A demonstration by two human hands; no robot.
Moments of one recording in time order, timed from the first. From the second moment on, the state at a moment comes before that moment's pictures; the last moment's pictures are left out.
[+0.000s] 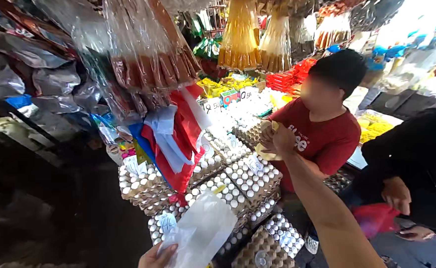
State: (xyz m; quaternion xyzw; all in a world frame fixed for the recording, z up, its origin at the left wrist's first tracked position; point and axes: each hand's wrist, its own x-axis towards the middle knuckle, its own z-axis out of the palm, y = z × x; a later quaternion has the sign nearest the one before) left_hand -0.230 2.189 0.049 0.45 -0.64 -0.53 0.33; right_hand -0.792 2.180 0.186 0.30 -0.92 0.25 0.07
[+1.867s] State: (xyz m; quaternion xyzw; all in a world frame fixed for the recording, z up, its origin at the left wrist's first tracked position) left_hand -0.429 2.247 0.017 0.11 -0.81 -0.58 0.00; right_hand -0.604 2.559 0.072 0.20 -0.78 0.59 -0.08
